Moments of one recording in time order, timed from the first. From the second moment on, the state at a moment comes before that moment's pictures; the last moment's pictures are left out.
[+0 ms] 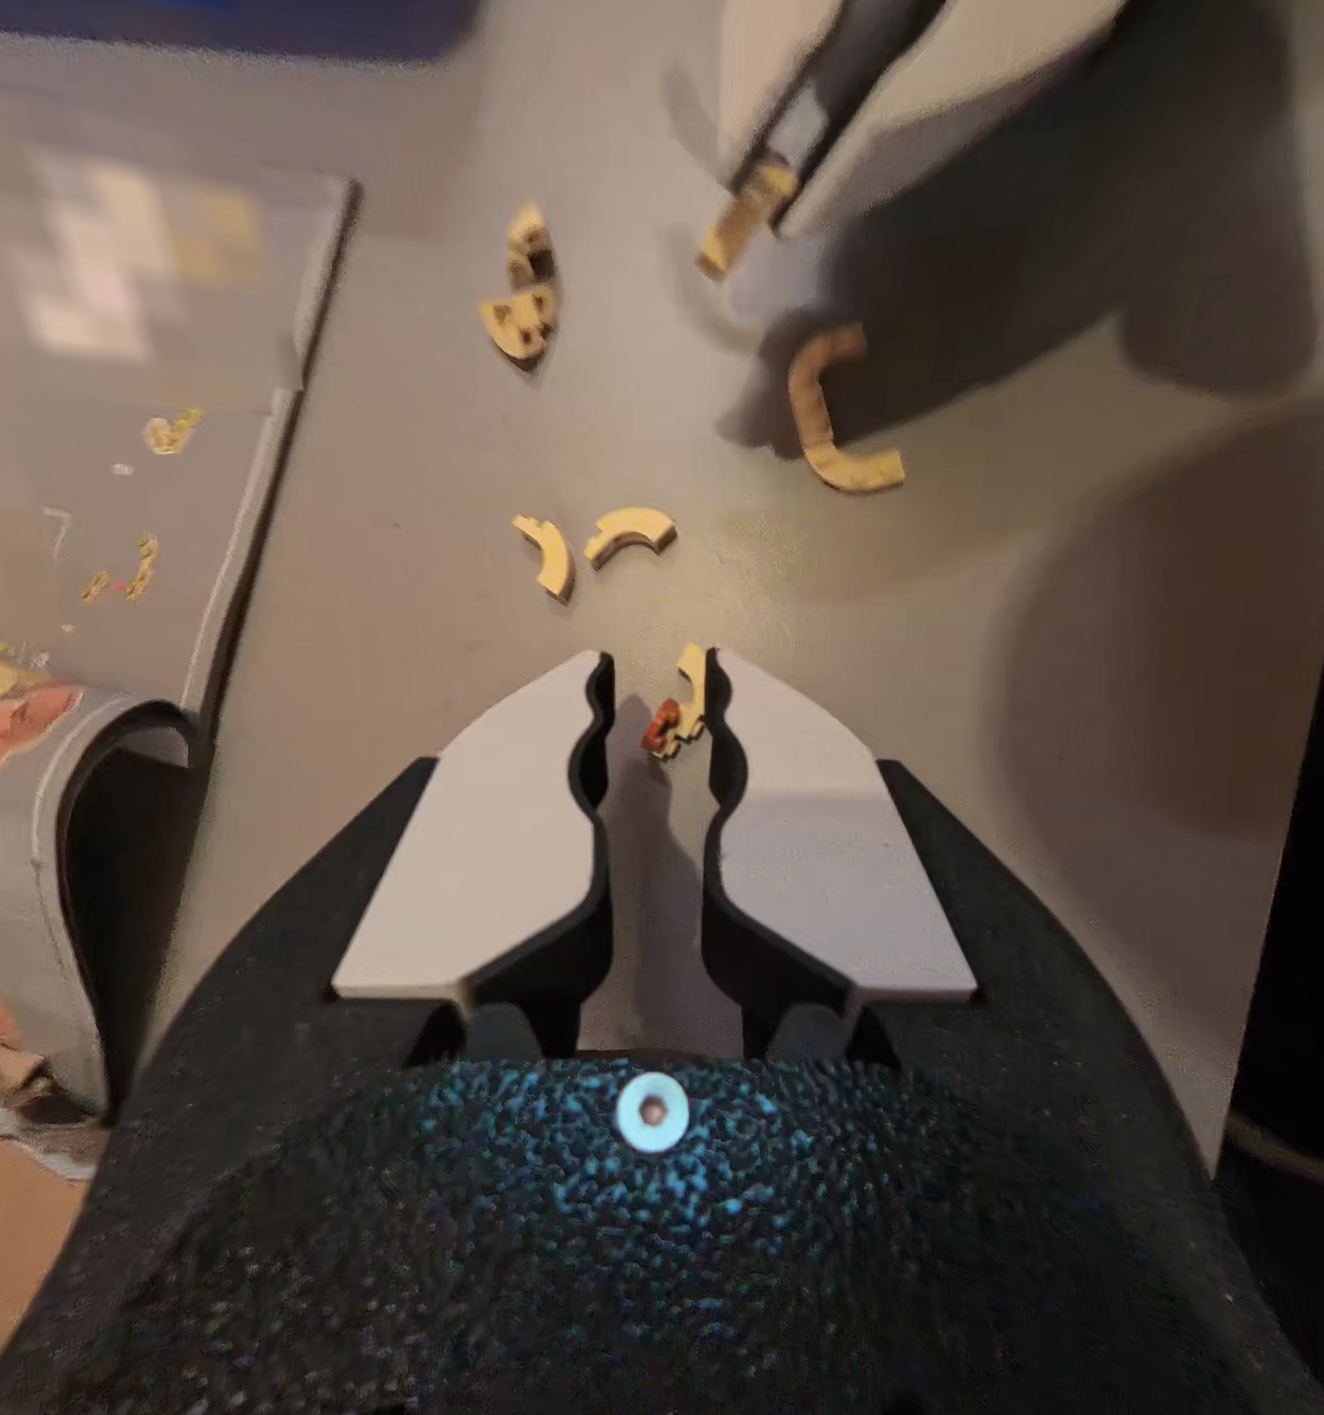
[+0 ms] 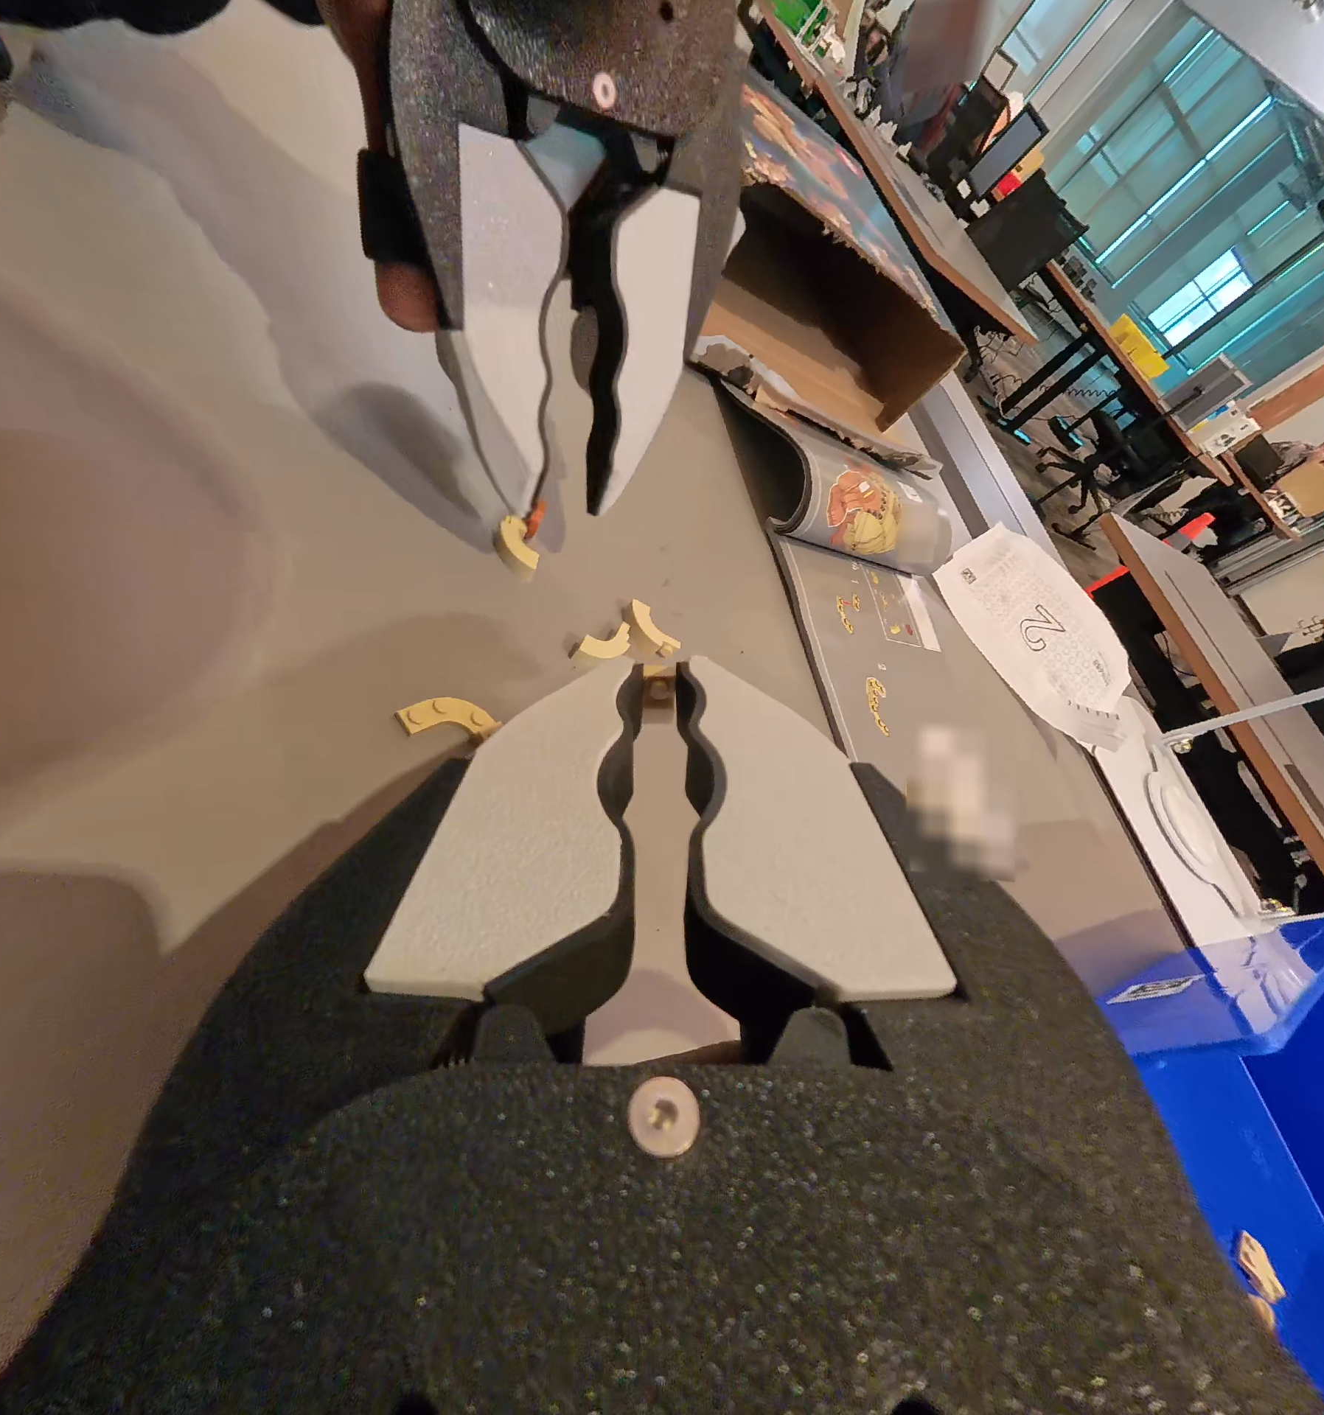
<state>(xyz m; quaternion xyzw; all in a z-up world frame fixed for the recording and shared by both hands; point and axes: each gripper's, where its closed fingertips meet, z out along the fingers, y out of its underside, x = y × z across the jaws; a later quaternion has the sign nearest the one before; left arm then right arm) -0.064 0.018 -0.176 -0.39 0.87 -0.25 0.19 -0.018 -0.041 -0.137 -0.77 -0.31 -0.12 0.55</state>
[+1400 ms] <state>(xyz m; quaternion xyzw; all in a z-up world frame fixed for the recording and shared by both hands) 0.016 -0.018 -0.102 -0.59 0.13 -0.79 0.07 0.003 -0.026 -0.127 -0.80 -0.08 -0.15 0.58</state>
